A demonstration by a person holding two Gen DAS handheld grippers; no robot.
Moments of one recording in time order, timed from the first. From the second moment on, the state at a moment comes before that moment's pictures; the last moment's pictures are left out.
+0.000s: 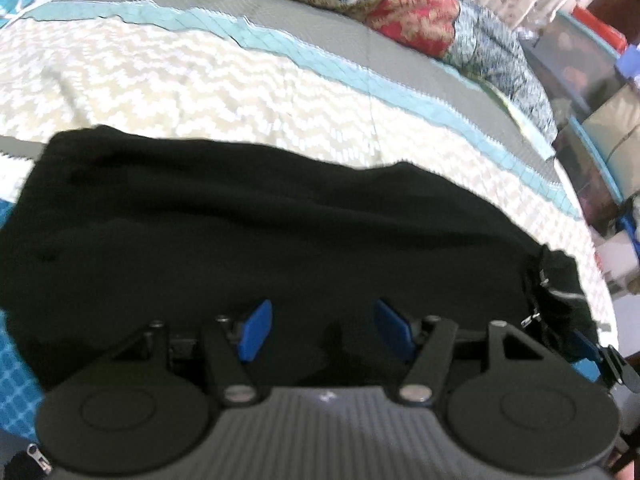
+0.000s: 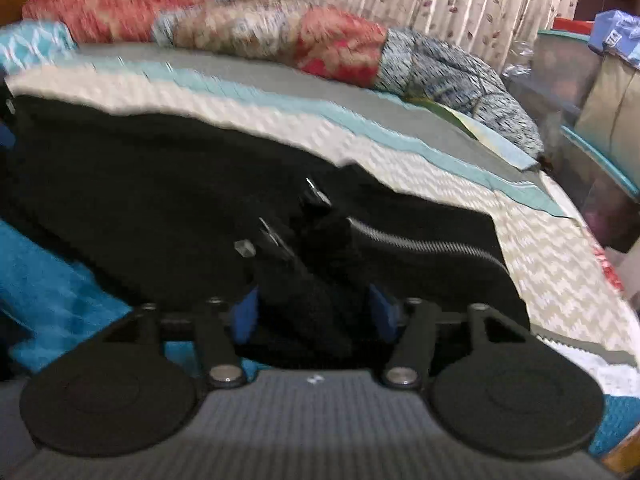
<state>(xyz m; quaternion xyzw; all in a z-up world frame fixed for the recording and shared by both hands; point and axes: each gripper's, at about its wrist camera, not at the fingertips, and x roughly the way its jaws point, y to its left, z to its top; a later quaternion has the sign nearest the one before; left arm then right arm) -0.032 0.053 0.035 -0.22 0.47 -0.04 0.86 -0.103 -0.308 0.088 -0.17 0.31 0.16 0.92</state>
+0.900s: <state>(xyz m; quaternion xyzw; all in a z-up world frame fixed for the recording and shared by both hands) -0.123 0.216 0.000 -0.43 0.35 0.05 0.83 -0.037 -0.175 0.095 0.14 0.42 0.28 0.85</state>
